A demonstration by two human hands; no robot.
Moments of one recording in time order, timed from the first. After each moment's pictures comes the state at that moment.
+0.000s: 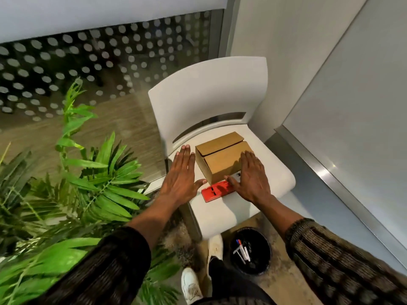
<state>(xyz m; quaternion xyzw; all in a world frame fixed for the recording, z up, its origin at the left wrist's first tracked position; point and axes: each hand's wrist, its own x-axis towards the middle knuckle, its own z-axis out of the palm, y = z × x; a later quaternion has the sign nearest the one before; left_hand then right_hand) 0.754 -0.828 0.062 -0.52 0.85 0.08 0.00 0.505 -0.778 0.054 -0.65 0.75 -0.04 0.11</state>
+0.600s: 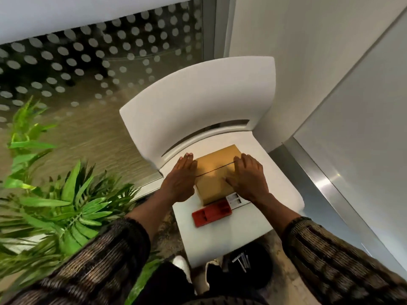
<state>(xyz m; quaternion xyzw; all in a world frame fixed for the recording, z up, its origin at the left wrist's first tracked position) 0.693 -0.947 0.010 -0.47 0.87 0.11 0.11 0.434 -0.898 0.010 -0.70 0.71 0.01 0.11</state>
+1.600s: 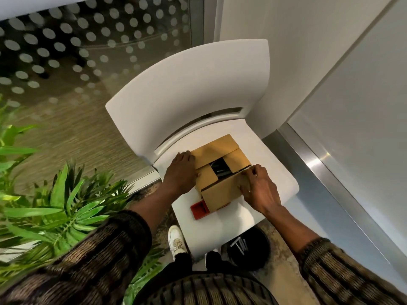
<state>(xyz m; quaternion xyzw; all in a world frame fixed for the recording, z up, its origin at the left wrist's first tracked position) 0.678 -0.954 0.002 -0.51 0.83 0.20 0.07 0.425 -0.828 0.010 -0.64 0.75 -0.05 0.13</state>
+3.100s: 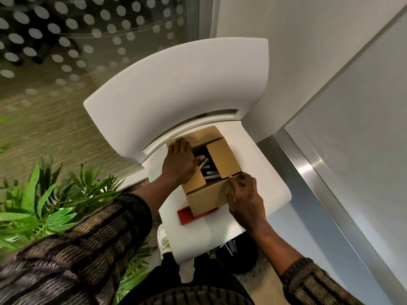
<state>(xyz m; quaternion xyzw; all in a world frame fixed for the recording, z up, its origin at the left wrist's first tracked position) 0.634 -0.994 -0.027 -0.57 0.79 0.20 0.04 0.430 -0.825 -0.009 -0.68 0.73 -0.07 0.07</state>
